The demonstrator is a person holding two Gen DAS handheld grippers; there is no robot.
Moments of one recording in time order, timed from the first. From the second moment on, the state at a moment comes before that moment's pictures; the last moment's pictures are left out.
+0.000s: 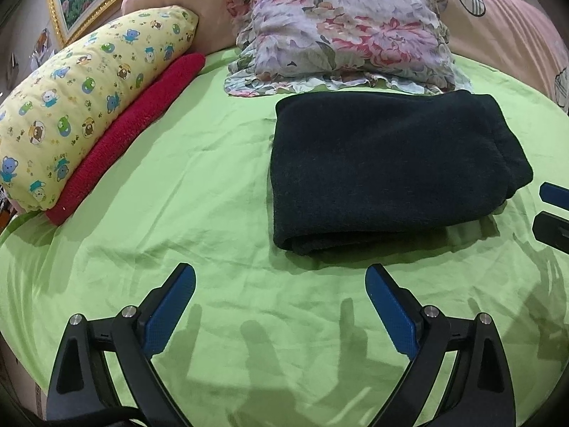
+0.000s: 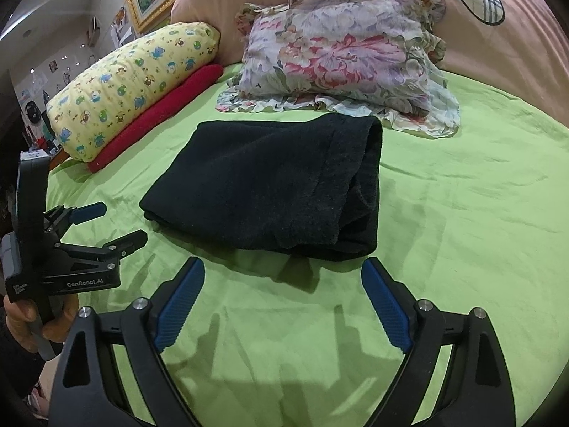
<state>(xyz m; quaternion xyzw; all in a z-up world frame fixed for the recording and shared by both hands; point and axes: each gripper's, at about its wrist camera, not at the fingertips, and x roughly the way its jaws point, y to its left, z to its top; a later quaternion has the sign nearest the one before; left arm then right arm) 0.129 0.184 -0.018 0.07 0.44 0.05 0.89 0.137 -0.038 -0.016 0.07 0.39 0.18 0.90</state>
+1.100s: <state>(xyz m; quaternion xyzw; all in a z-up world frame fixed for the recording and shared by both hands) 0.152 0.177 -0.030 0.07 0.43 0.02 0.90 0.153 -0.022 -0.030 0.07 0.39 0.18 0.90</state>
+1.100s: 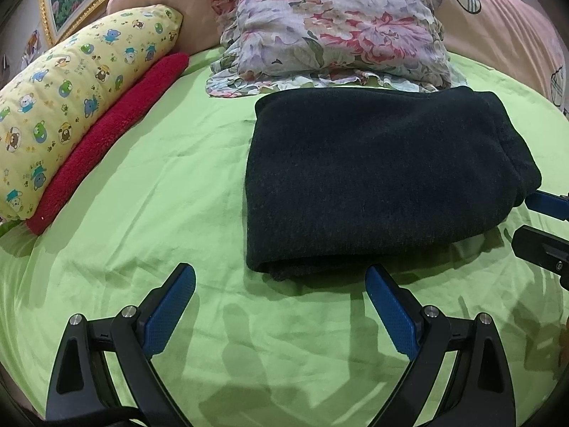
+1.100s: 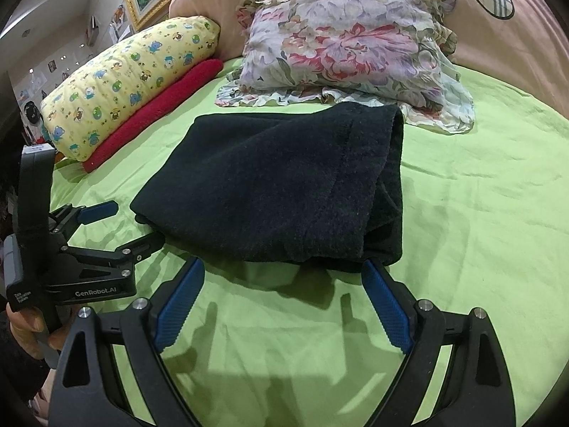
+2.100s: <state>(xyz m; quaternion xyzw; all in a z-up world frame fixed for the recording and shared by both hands) 0.156 0.176 -0.027 0.06 0.43 0.02 0.90 0.158 -0.022 -0.024 0.05 0.39 0.14 0.91</state>
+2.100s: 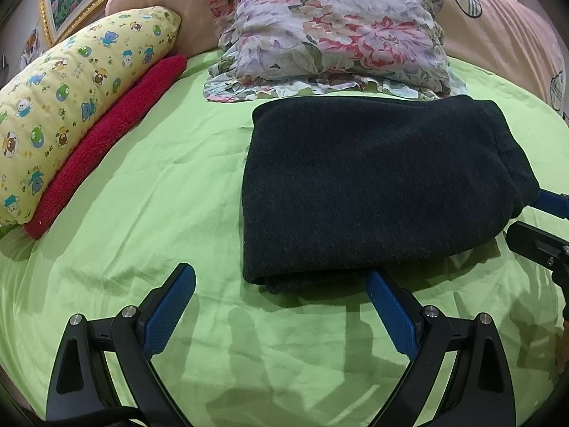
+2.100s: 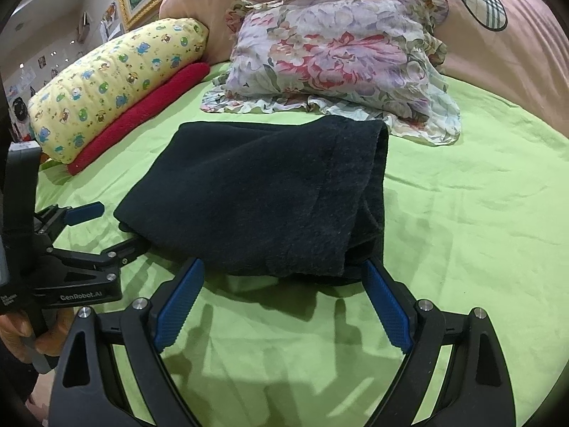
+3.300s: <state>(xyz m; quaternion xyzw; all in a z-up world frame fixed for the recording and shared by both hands) 0.163 0.169 0.000 0.06 0.41 0.04 0.91 0.148 -0.032 -0.006 0.07 0.38 0.11 0.92</state>
